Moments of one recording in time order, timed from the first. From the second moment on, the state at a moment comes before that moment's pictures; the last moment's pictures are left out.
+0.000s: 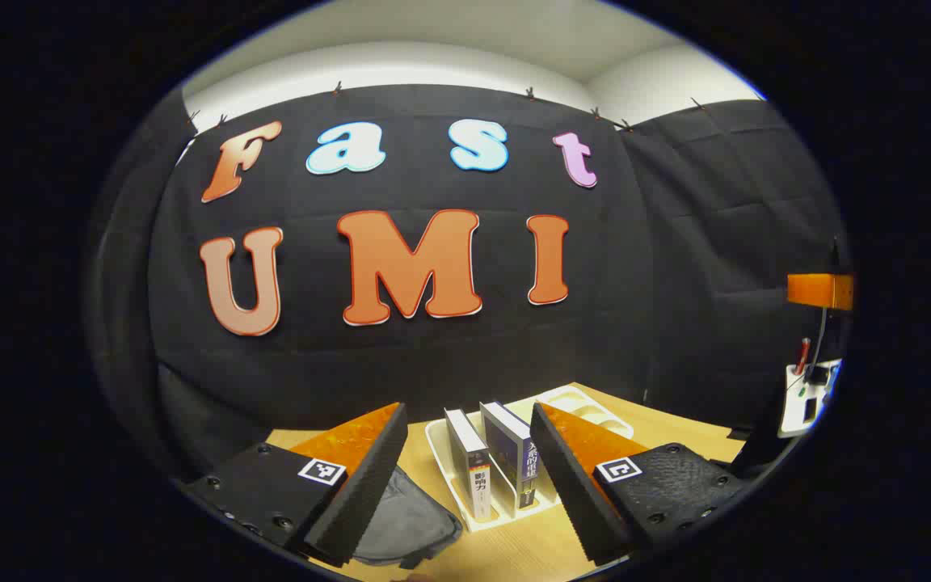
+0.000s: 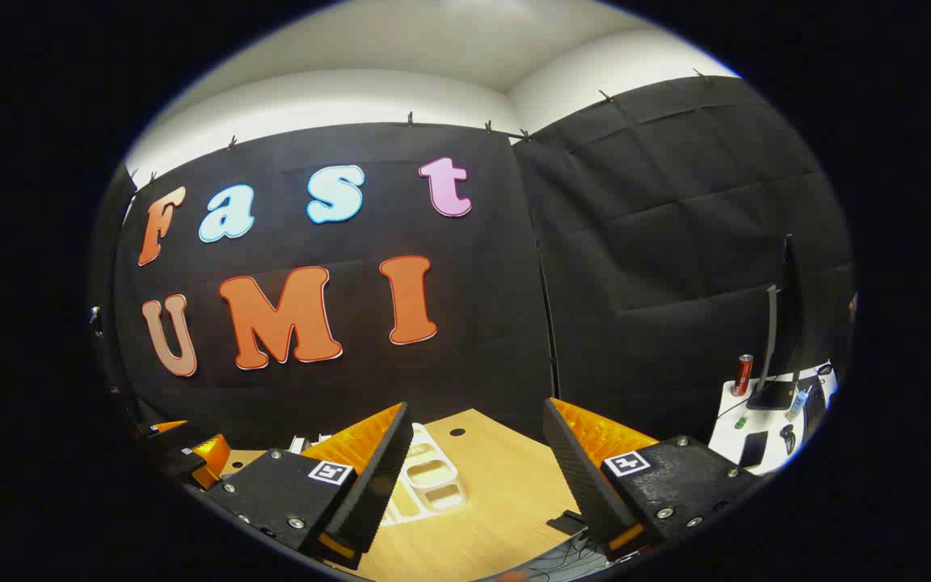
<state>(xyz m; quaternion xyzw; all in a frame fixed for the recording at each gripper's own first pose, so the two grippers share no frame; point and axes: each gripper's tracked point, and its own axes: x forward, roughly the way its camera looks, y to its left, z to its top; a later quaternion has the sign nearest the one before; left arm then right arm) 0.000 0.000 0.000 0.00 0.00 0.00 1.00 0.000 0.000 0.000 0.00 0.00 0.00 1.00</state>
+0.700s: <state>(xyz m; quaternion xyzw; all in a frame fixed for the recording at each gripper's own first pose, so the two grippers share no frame) 0.021 -0.076 0.023 -0.02 -0.02 -0.06 1.00 -0.018 -0.032 0.016 -0.03 -0.02 -0.05 1.00</state>
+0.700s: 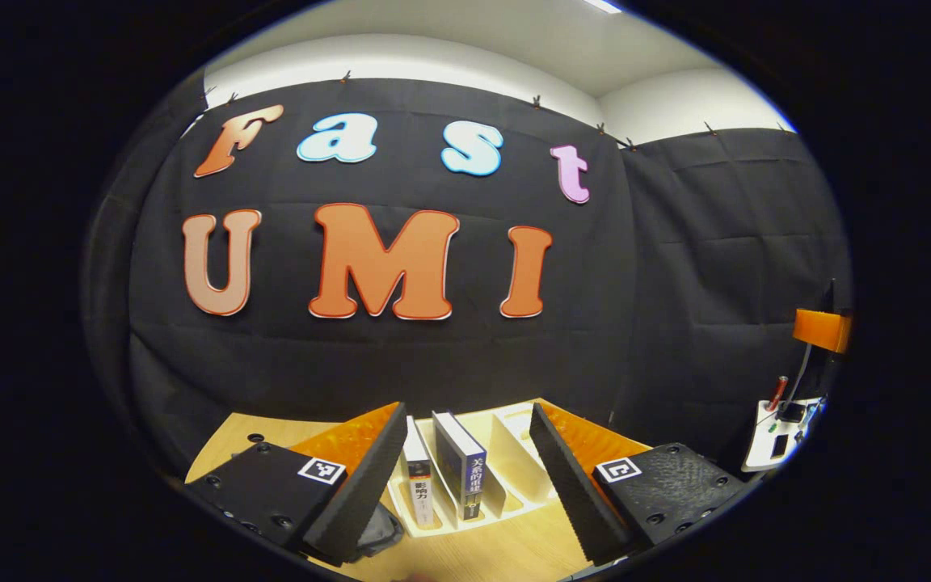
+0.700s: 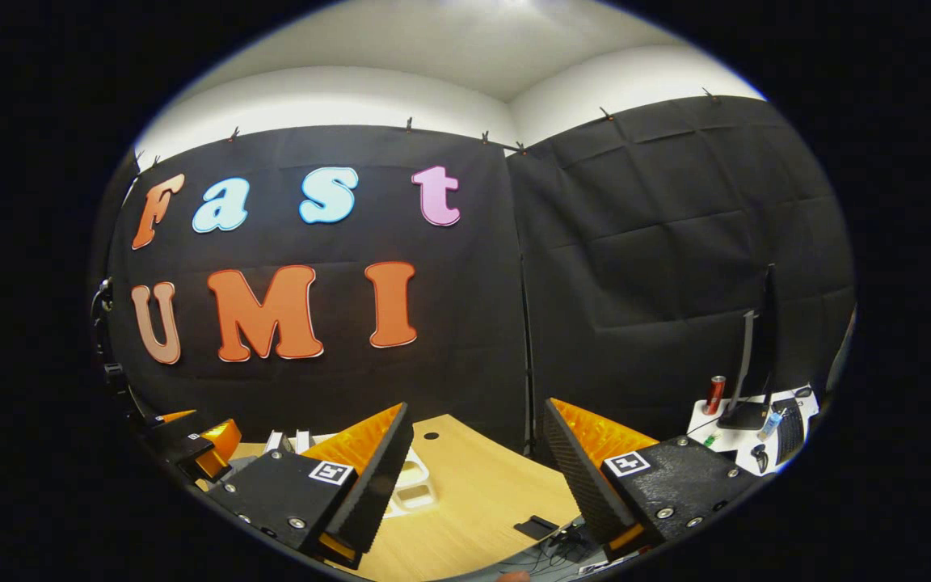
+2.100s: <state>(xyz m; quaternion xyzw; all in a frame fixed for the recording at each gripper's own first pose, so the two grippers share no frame) 0.012 -0.112 0.022 -0.02 -0.04 -0.12 0.99 -0.056 -0.066 0.025 -0.02 -0.04 -0.11 0.99</state>
